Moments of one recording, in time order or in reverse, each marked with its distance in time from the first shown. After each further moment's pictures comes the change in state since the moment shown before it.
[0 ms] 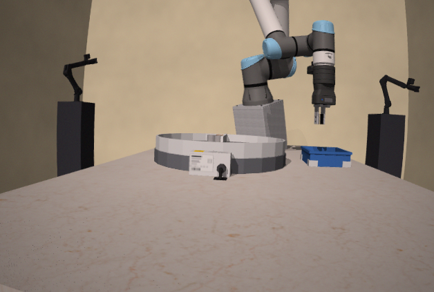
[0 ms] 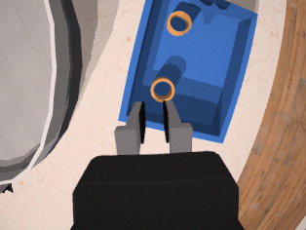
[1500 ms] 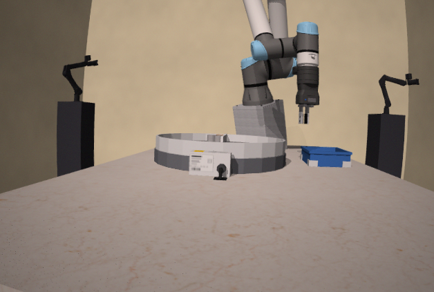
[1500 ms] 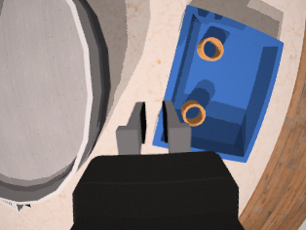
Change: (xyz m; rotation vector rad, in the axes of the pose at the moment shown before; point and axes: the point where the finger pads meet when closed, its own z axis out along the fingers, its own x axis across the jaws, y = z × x) arm -0.043 -0.036 0.001 0.001 0.000 0.001
